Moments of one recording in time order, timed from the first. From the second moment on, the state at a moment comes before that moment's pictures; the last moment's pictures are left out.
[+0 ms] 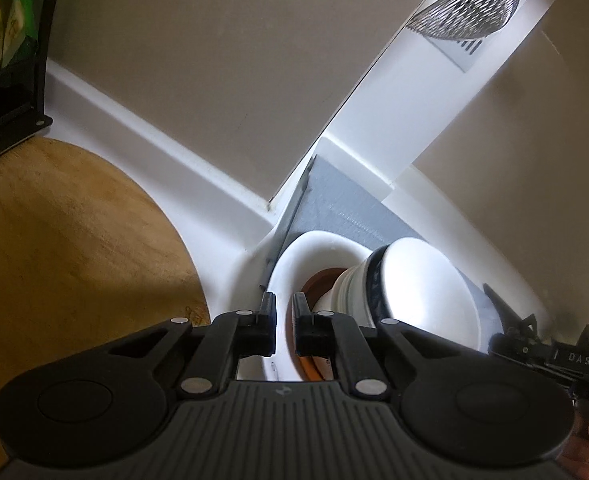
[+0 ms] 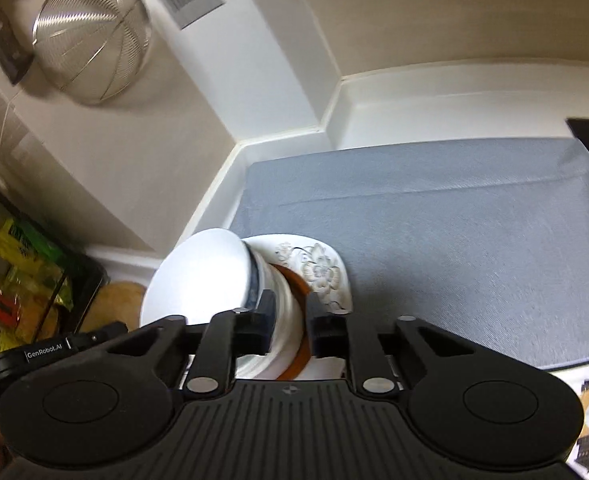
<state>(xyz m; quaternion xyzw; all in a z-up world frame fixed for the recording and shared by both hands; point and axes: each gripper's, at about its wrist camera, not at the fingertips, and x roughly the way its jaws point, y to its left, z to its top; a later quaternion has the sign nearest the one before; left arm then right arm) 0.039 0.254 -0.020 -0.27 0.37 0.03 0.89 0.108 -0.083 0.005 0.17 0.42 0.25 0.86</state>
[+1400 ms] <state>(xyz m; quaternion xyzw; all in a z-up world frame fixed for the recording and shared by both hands) 0.097 0.240 -0.064 -0.23 0.43 0.01 0.87 0.135 -0.062 -0.076 0.21 0.52 0.25 0.79</state>
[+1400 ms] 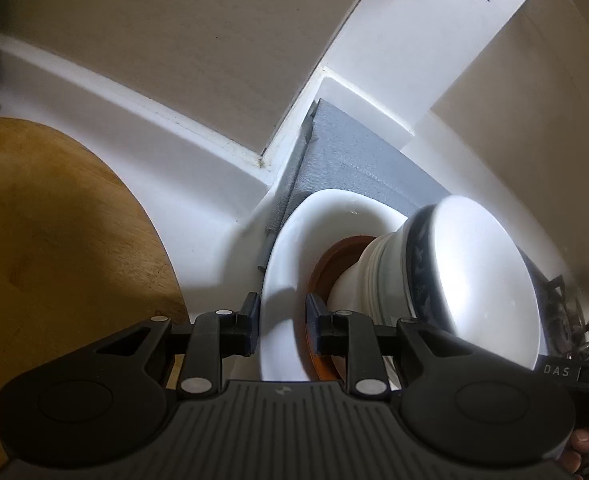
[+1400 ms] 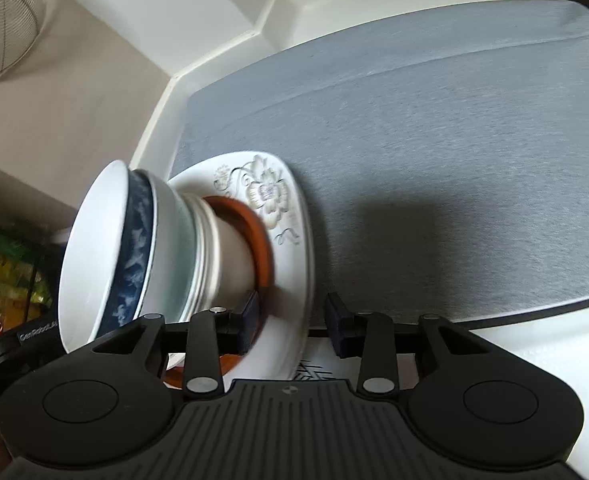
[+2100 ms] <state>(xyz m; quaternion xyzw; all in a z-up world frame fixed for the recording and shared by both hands) 0.124 0.112 -0.061 -0.17 0.44 -0.03 0.88 0.138 -0.169 -0.082 0.26 0.51 0.20 0.80</state>
